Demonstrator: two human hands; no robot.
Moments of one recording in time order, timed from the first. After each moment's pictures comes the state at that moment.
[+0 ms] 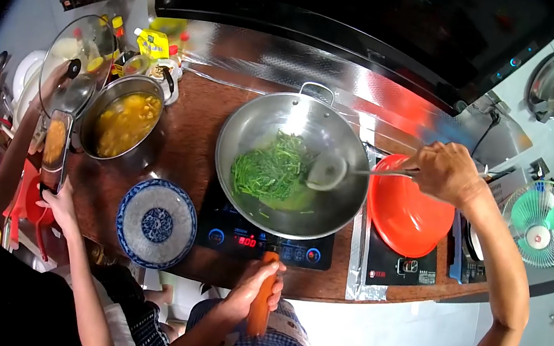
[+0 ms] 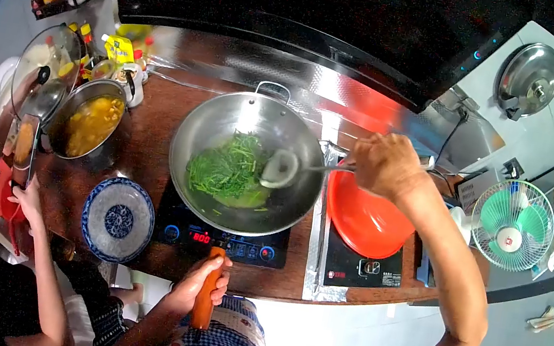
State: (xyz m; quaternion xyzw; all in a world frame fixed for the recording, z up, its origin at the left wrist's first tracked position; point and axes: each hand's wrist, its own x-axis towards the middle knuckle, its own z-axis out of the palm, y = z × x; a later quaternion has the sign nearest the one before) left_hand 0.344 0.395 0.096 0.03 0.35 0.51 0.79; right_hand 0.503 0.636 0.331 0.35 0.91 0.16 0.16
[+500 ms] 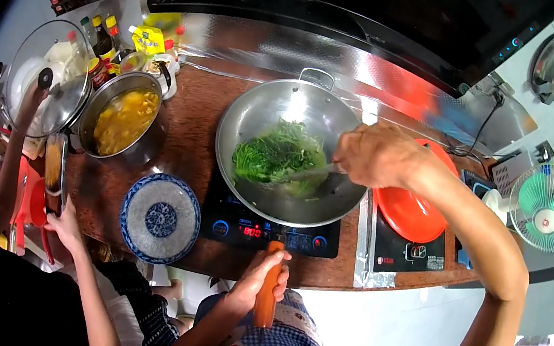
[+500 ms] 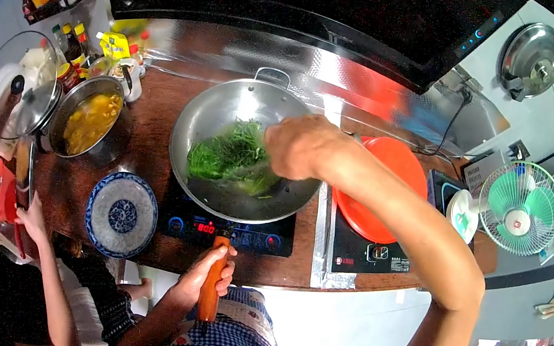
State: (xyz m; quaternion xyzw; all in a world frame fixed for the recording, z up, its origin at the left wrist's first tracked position) left_hand 0.346 0.396 0.089 0.05 0.34 0.51 0.79; right_hand 0.423 0.621 0.303 0.25 0.92 -0.01 0.30
